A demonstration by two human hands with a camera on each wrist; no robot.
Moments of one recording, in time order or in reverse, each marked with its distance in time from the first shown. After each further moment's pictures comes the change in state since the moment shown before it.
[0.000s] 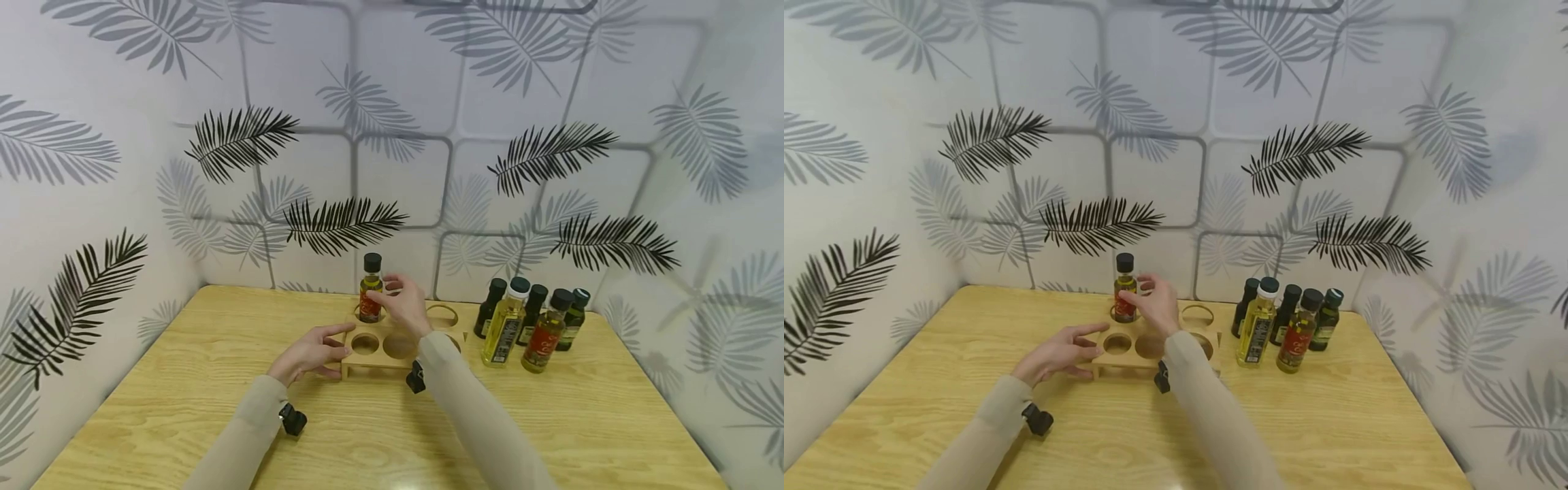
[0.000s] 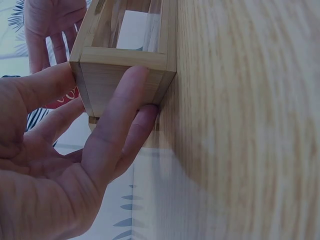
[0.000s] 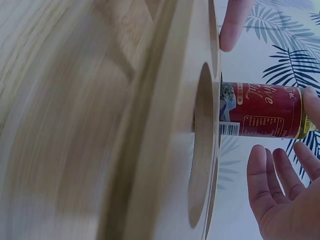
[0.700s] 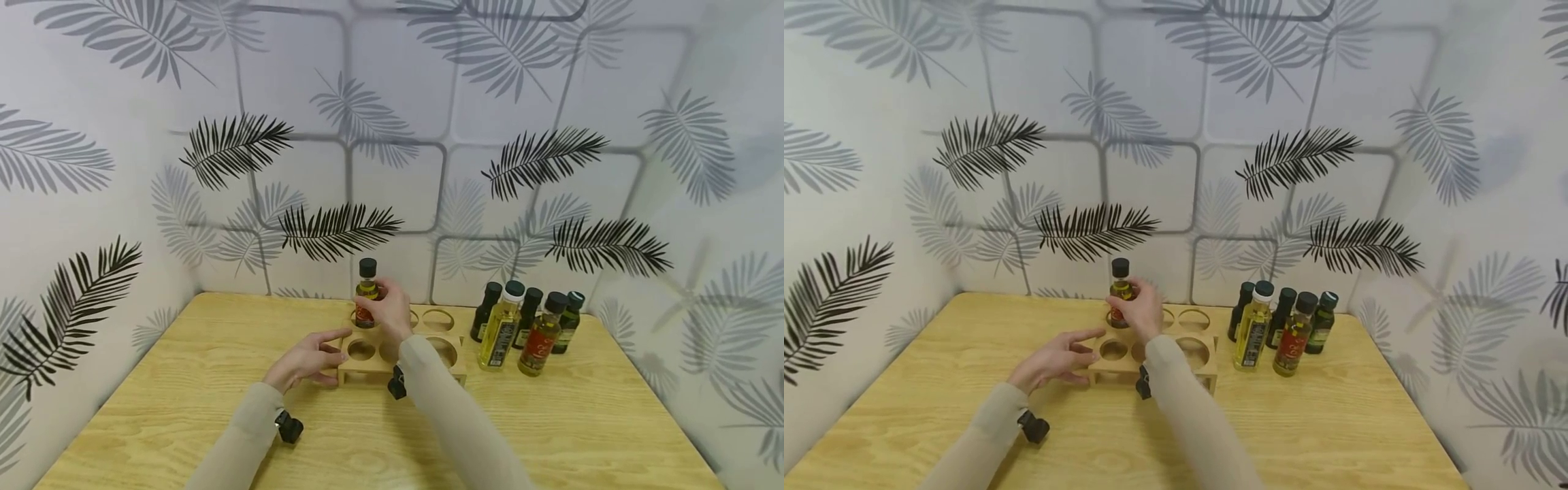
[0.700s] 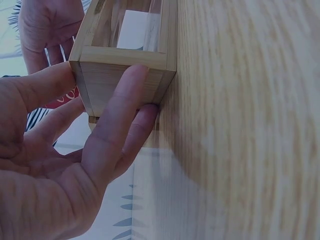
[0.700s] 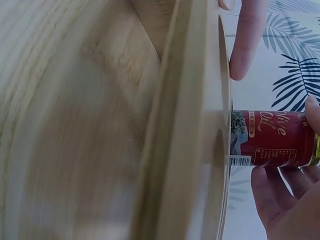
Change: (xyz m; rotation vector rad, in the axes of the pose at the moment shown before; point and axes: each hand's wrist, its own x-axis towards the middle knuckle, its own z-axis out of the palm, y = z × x) left_hand 0.001 0.002 0.001 0.002 -0.001 0.002; right_hand 0.002 -0.007 0.021 0.011 0.080 -0.032
